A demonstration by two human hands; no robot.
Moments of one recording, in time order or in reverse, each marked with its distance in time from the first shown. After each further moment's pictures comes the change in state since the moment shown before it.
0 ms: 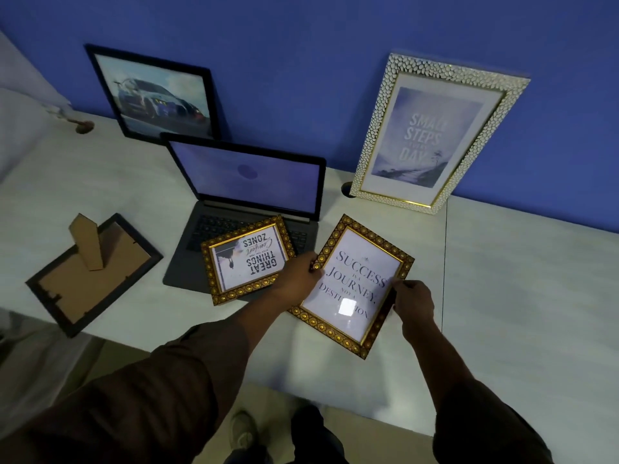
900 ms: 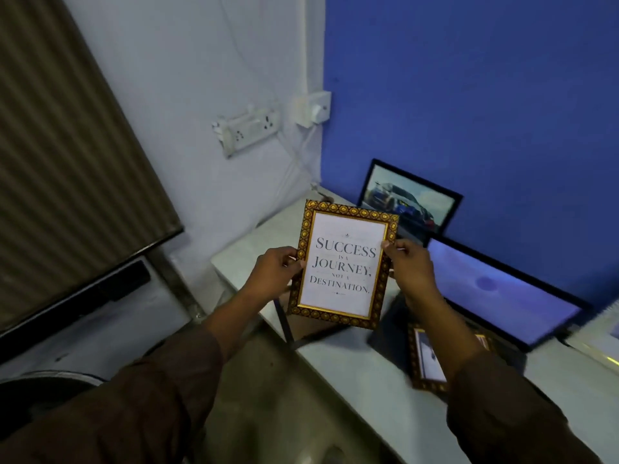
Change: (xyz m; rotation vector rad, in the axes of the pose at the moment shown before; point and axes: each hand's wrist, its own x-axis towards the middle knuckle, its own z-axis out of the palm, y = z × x) left_hand -0.244 -0.213 -0.399 -0.272 0.727 -0.026; right_hand -0.336 -0.239 0.315 -0.027 -0.500 -0.773
